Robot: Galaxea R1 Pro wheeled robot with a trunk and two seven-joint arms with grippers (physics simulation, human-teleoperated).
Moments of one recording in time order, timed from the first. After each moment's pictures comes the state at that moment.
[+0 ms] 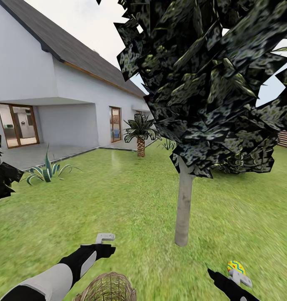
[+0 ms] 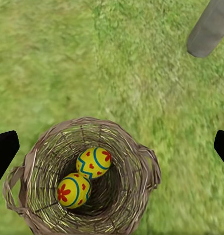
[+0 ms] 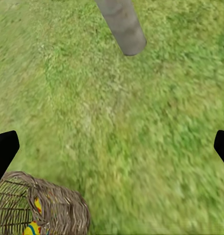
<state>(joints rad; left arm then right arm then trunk) -0.71 -0.01 -0.32 -0.19 0.32 0.20 -0.04 -0.29 -0.15 -0.21 -0.56 -0.44 0.15 0.17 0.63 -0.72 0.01</state>
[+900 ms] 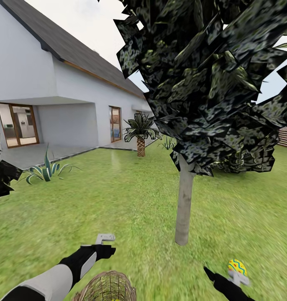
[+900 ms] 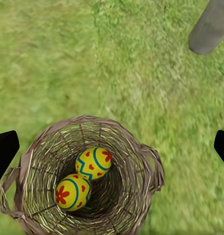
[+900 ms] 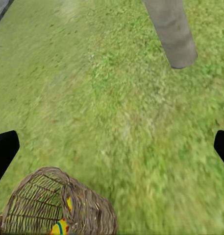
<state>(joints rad) -0.71 -0.01 -0.32 -0.19 0.32 0.20 -0.04 -0.21 -0.16 -0.23 -0.65 -0.43 0.10 0.42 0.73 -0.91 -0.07</state>
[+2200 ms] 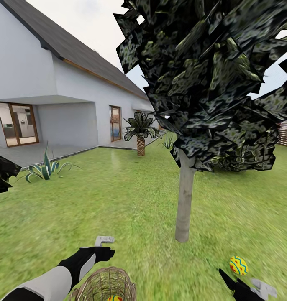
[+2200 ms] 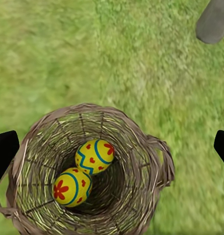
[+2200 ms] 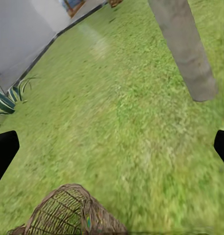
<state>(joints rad) -0.70 0.00 -0.32 -0.19 0.32 0.21 -0.04 0.12 -0.09 -0.44 -1.25 -0.43 0.27 0.58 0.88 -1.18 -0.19</state>
